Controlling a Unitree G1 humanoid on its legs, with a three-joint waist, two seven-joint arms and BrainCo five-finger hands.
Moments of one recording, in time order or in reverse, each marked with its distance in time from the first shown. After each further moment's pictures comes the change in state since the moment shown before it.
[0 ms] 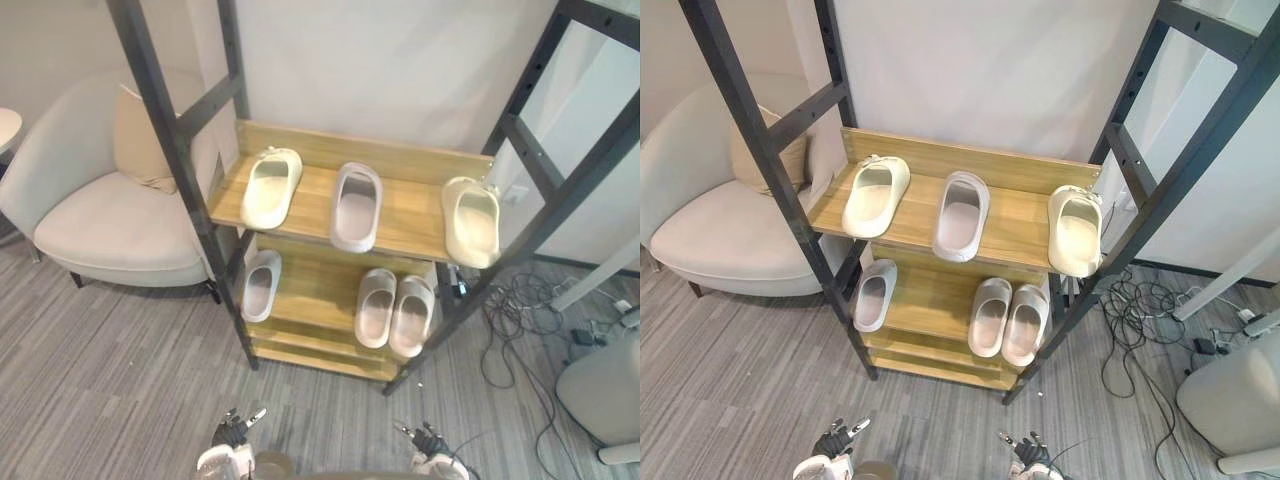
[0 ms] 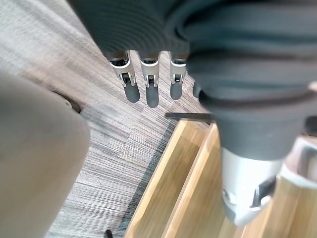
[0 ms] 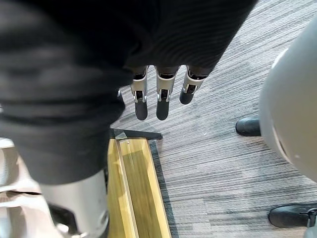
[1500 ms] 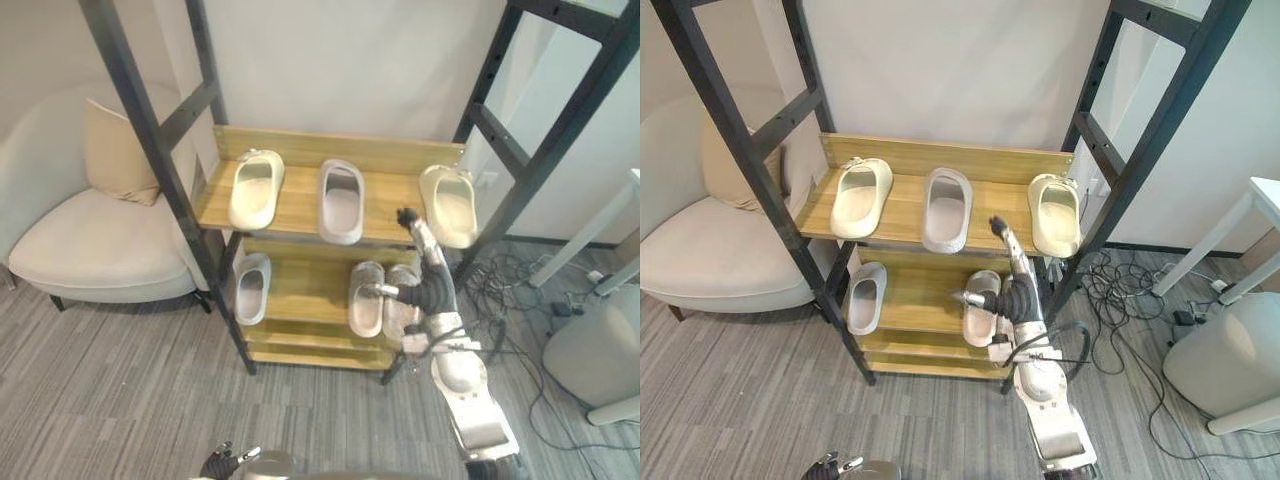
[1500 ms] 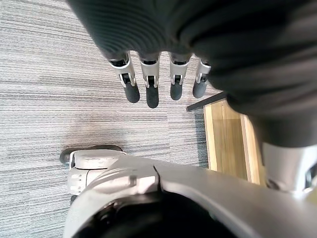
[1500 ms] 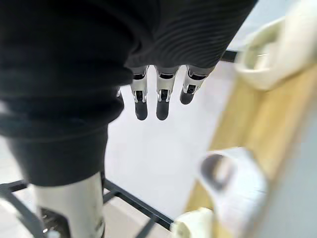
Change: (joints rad) left arm 0.100 0.143 -0.277 0.059 0.114 -0.038 -0.005; right arm -0.074 -0.176 0.442 -1.345 -0.417 -0.114 -0.080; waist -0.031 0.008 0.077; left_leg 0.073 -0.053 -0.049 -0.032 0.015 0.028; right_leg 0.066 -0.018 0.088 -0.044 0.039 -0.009
